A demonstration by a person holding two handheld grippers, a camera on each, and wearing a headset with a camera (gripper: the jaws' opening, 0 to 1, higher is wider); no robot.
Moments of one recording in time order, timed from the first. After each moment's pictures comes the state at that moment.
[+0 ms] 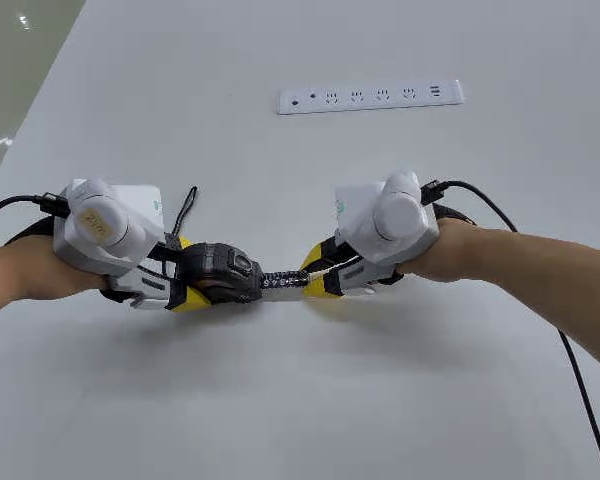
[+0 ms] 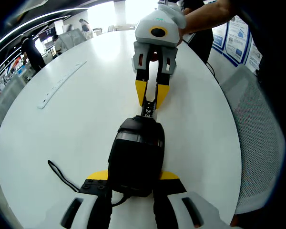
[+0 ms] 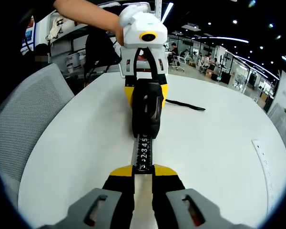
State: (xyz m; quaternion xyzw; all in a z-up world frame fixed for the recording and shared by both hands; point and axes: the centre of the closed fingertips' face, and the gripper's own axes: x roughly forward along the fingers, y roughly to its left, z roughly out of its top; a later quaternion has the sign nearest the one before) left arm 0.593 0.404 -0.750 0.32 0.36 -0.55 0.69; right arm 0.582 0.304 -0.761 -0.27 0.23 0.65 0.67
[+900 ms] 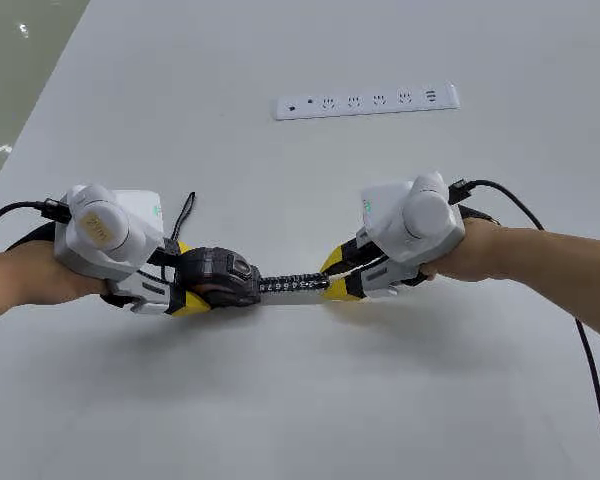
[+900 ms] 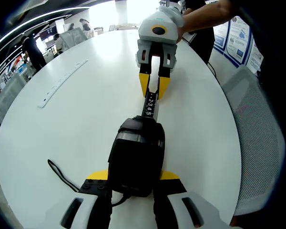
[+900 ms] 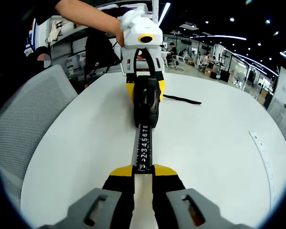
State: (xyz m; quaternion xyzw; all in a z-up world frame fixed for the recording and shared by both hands) left arm 0.594 0.403 -0.750 0.32 0.36 -0.55 0.69; right arm 0.580 0.279 -0.760 -0.26 0.24 0.65 0.67
